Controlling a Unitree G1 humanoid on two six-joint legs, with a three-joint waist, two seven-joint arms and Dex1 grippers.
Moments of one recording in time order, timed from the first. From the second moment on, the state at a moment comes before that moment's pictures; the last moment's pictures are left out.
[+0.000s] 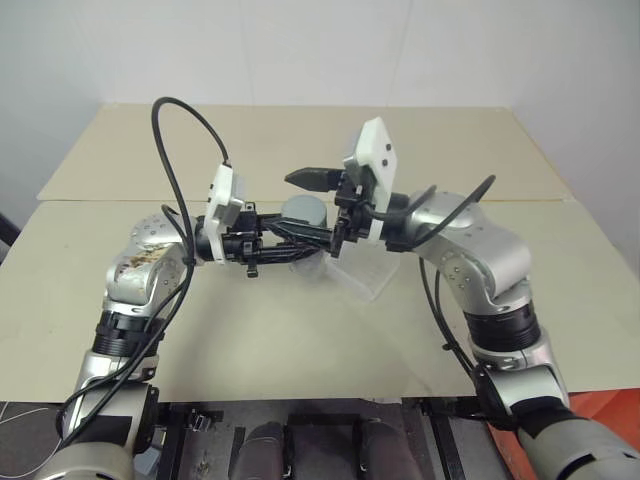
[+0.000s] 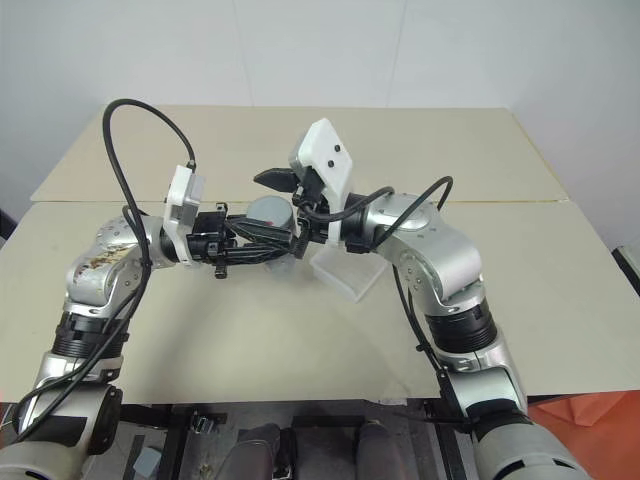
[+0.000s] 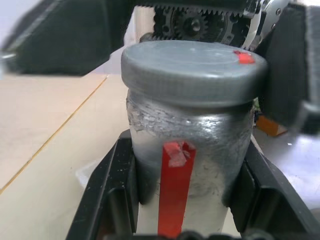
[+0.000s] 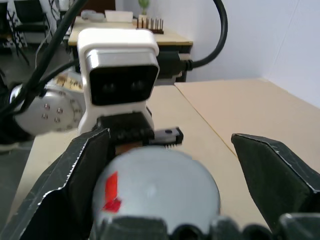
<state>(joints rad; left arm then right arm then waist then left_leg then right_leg) -0.67 0.56 -0.01 0.07 -0.55 0.39 -1.31 -0.85 -0.37 0.17 -0.24 0.50 0.69 0.76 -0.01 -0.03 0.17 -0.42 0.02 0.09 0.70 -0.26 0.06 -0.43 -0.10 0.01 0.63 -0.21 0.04</state>
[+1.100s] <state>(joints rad) -0.70 0.55 0.00 0.12 -0.55 0.37 -1.33 -0.80 -0.52 0.03 -0.33 0.64 0.73 0.82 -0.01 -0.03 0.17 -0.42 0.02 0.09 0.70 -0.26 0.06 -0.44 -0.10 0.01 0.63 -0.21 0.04</state>
